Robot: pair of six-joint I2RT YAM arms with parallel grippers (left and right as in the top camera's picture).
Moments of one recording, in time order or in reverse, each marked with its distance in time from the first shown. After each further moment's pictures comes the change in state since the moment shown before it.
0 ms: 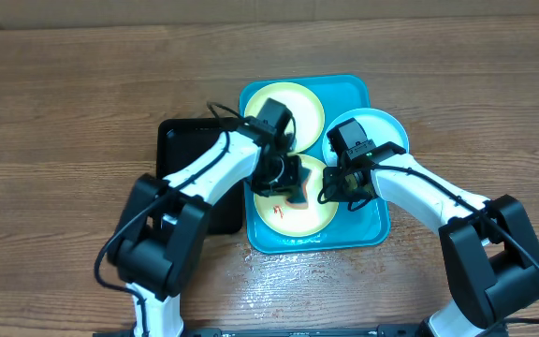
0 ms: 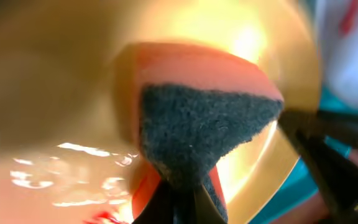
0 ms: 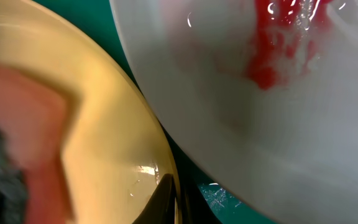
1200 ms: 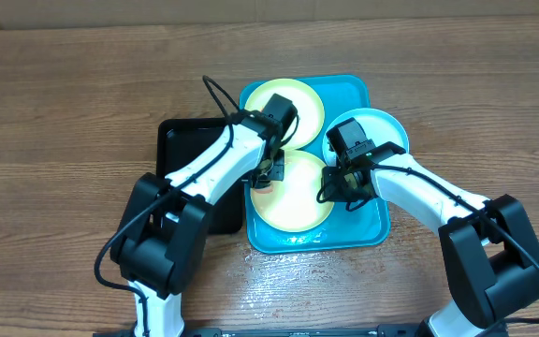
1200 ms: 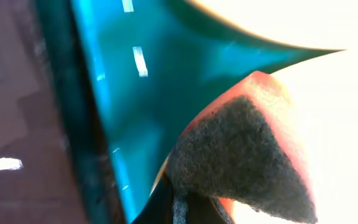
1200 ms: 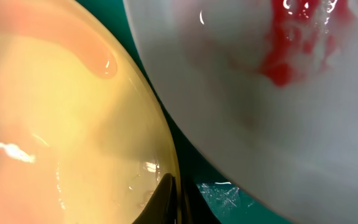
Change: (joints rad) left arm 0.004 0.007 0.090 -0.118 -0.525 0.013; right arm 0.001 0.000 0.001 0.003 -0.029 0.012
